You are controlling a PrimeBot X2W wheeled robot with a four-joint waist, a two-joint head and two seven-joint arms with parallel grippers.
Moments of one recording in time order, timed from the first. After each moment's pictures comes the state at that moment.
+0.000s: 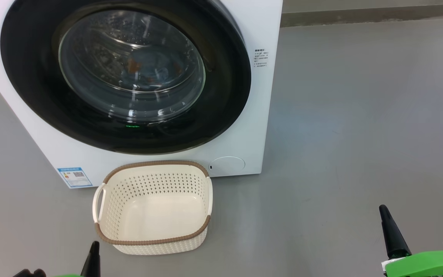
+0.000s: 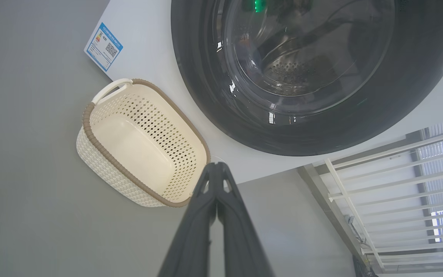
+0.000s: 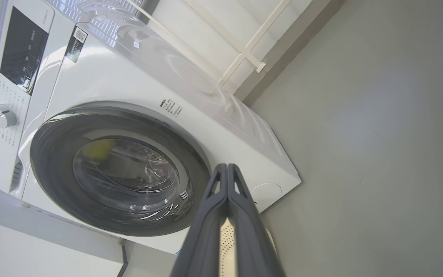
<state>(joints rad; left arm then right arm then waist) 0.01 0.02 -0.01 0.26 -1.04 -0.02 -0.04 0.00 -0.06 -0.11 0.21 0.96 0.14 -0.05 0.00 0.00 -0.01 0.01</state>
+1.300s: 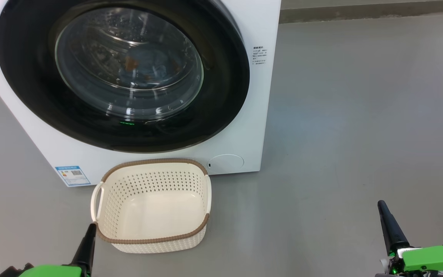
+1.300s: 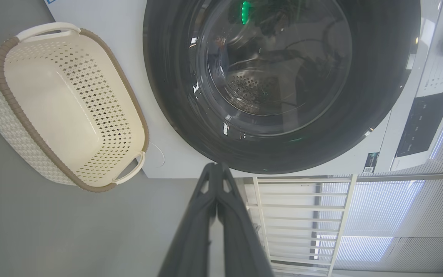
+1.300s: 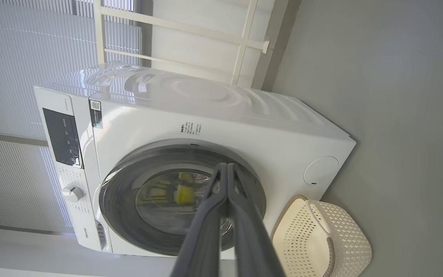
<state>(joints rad) -0.05 0.02 0.05 0.26 -1.45 -0.09 0.06 -0.05 -0.05 -0.13 0.25 1.43 0.13 0.07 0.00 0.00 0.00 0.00</state>
